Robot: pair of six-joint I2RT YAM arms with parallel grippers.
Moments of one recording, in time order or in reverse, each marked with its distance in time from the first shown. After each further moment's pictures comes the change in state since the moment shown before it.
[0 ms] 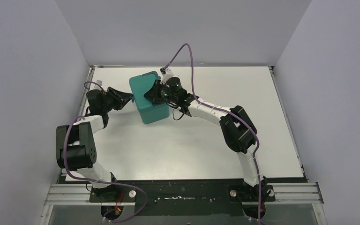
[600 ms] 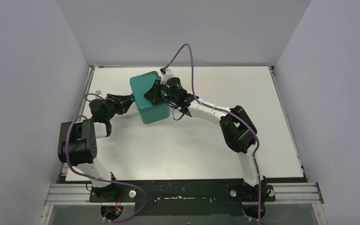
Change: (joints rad) left arm -0.002 0.066 -0.177 0.399 0.004 -0.397; right arm 0.000 0.000 -0.005 0.008 -0.001 0.000
